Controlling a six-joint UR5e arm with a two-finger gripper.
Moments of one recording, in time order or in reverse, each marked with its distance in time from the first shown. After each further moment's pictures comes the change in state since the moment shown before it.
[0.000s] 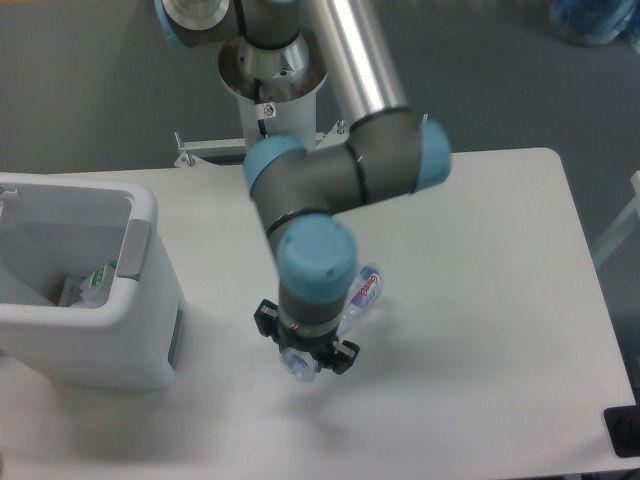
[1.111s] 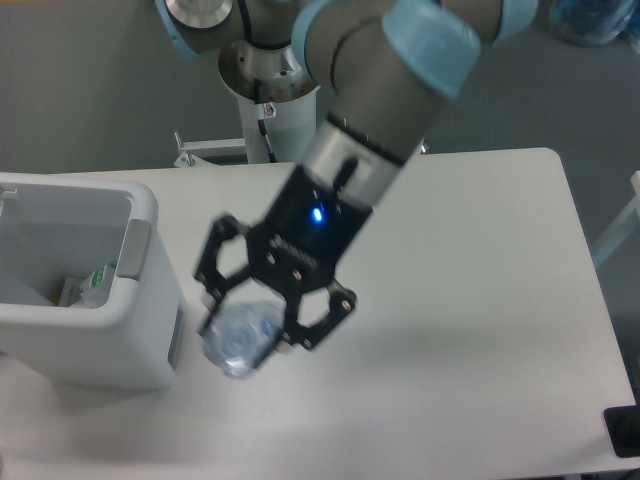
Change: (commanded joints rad) arm 0.058 0.173 0.094 0.137 -0.733 -0.212
